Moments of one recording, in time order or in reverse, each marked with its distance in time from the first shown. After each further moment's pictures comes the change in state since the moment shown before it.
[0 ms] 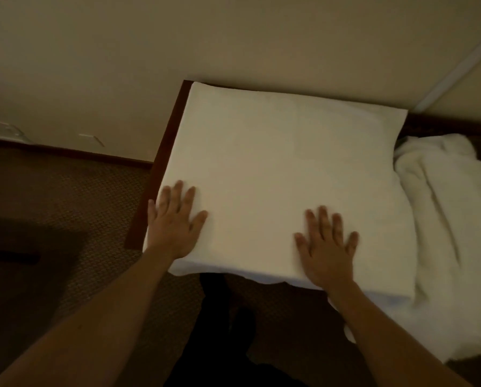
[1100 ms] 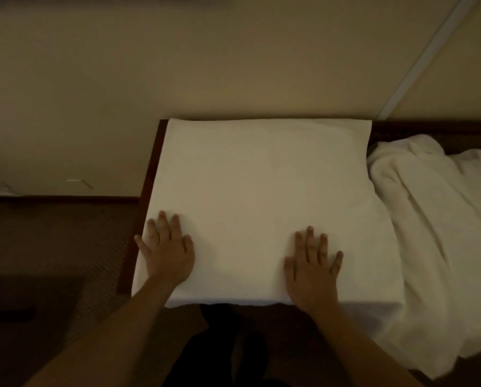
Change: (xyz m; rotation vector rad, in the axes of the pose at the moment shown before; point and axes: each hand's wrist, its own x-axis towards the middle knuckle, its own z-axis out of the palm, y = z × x) left_hand 0.021 0.027 -0.013 0.000 -0.046 -0.130; right_hand -0.018 -0.020 -0.002 0.117 0.053 0.057
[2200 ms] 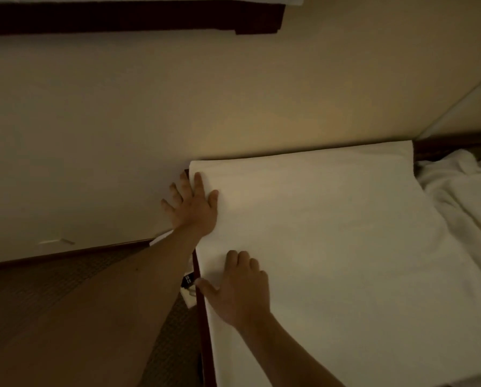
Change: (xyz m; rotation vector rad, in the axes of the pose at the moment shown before) left_hand 0.335 -0.018 -0.078 -0.044 -0.032 0.186; right_hand 0.149 -0.360 0.008 0.094 0.086 0.018
